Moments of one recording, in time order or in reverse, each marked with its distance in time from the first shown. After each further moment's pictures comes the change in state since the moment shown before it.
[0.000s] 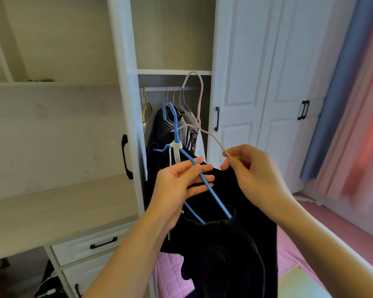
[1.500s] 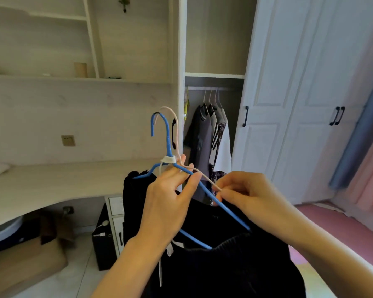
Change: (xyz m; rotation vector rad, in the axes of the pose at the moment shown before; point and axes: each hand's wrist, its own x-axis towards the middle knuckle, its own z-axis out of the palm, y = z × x) left_hand -0.223 0.042 0.001 0.858 0.354 0.527; right_hand -0.175 -0.095 -0.053 0.077 -0.576 -0.020
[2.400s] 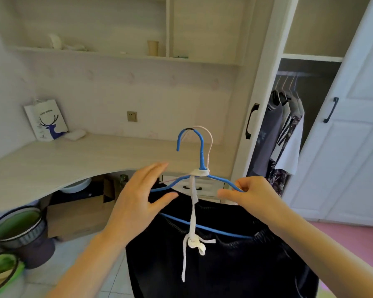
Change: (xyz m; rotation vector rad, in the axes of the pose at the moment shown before) left_hand -0.043 -0.126 -0.192 0.538 -0.053 -0.046; right_hand 0.101 0.002 0.153 -0.055 -0.097 0.139
